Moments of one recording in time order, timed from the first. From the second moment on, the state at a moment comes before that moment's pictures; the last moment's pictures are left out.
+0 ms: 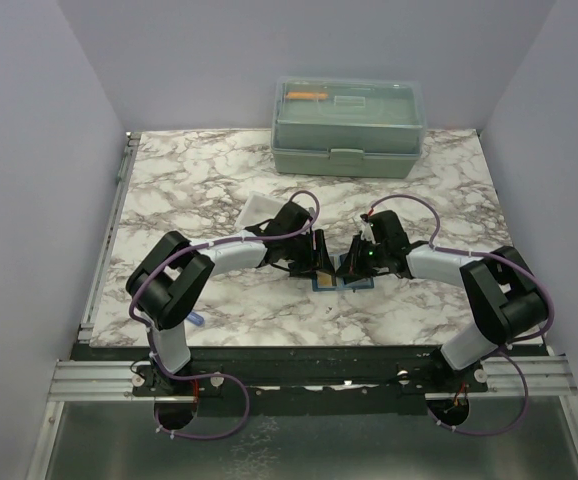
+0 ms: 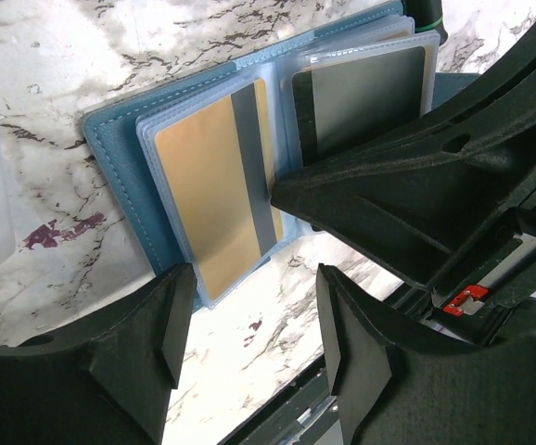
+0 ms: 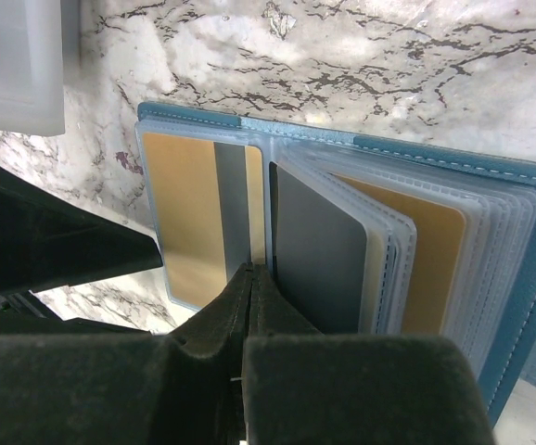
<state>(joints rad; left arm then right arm) -0.73 1.80 1.04 -0.11 0.37 -0.82 0.44 1.59 0.68 0.00 -0.35 0.61</state>
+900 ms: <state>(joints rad) -0.73 1.81 1.05 -0.05 0.44 -0.87 0.44 1.59 0.68 0.02 -0.36 0.63</state>
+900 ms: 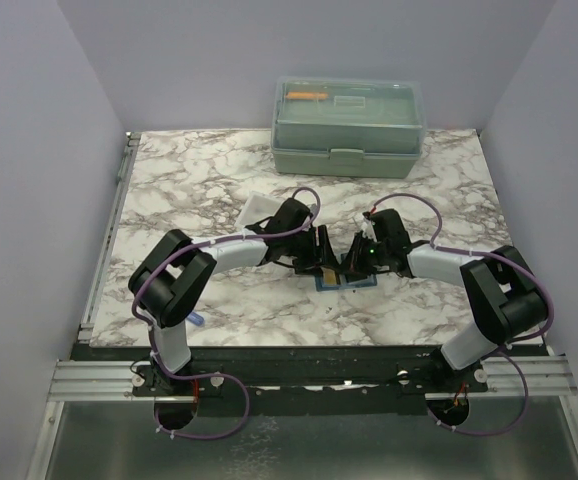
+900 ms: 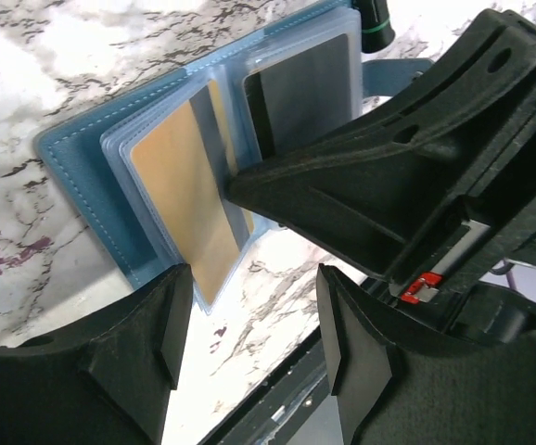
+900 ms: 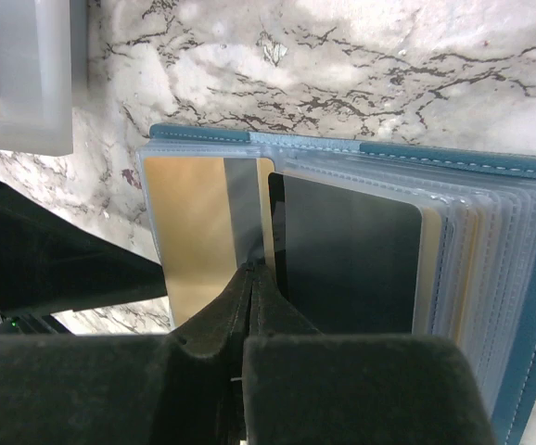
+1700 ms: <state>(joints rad) -0.74 1.89 1.11 0.16 0.56 -0.96 0.43 1.44 0.65 -0.10 -0.24 0.74</state>
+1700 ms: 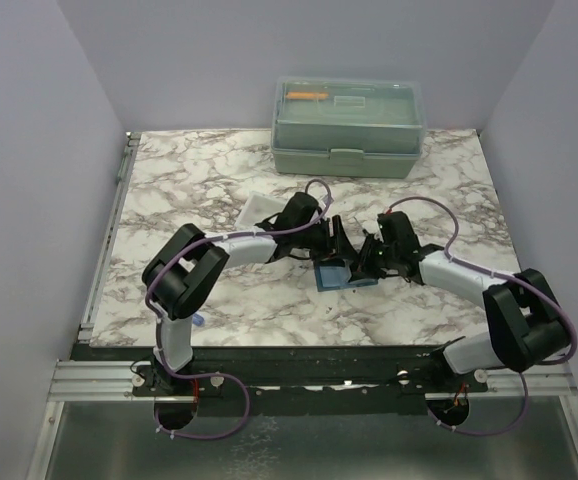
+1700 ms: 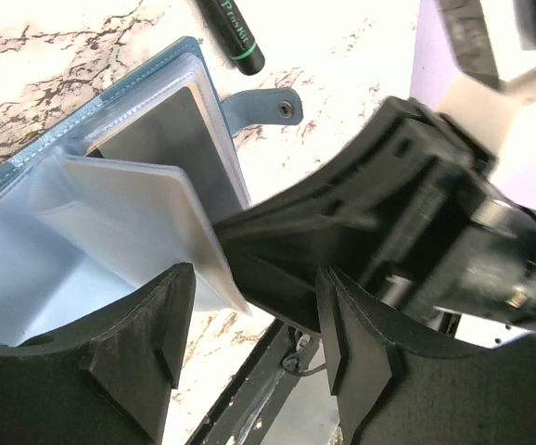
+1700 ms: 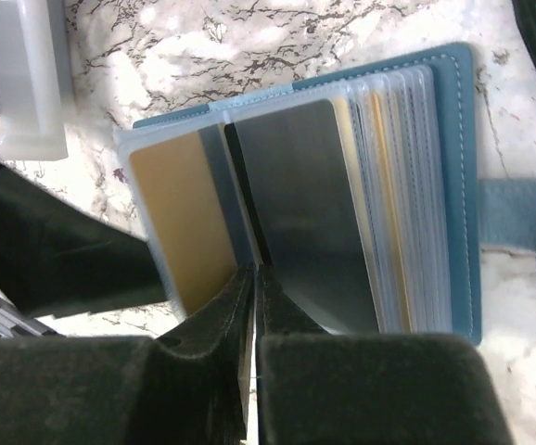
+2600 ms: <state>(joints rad) -0.75 1.95 1.25 0.06 0.56 -0.88 0.42 1.08 0.77 -0.53 0.01 0.64</state>
